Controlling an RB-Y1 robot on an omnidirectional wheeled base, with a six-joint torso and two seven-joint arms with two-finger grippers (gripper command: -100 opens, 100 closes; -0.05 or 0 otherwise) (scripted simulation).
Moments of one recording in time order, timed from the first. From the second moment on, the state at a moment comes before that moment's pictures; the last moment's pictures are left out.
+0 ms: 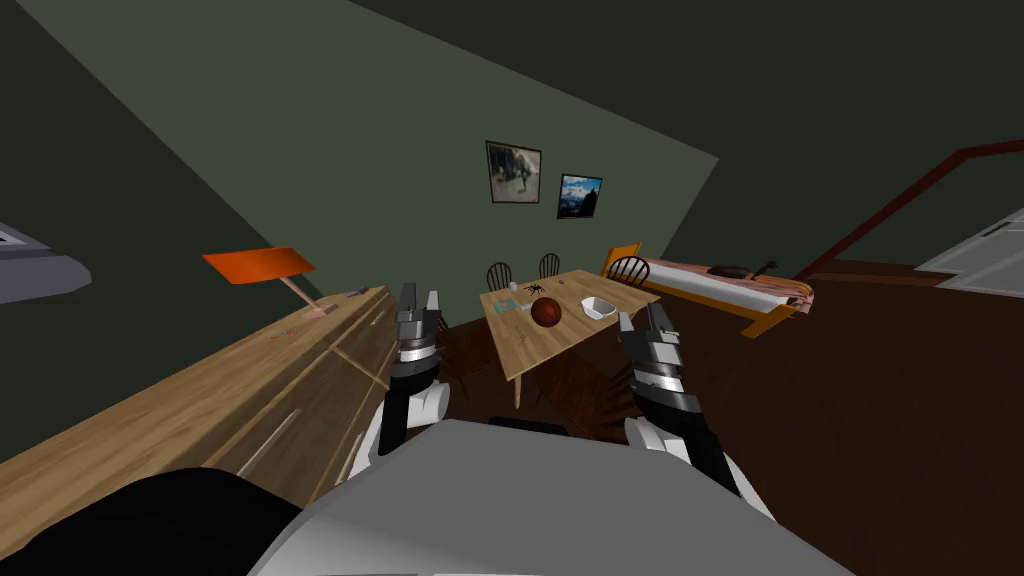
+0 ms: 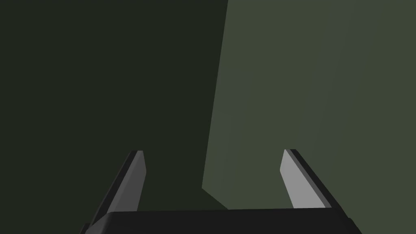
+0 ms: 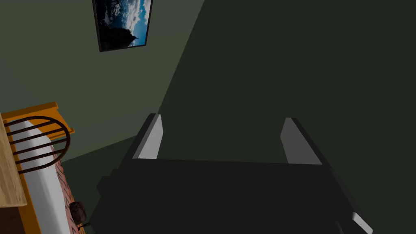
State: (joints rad) left arm 0.49 -0.04 0.06 -2.37 -0.06 -0.53 -0.02; right arm 0.55 -0.04 0.00 -2.25 0.00 -0.48 -0.06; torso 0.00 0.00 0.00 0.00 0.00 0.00
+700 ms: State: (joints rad) left arm 0.49 -0.04 0.06 -2.37 -0.06 -0.53 -0.02; right arm 0.54 -0.24 0.00 -2.17 0.05 -0.40 -0.04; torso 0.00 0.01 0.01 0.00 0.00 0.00
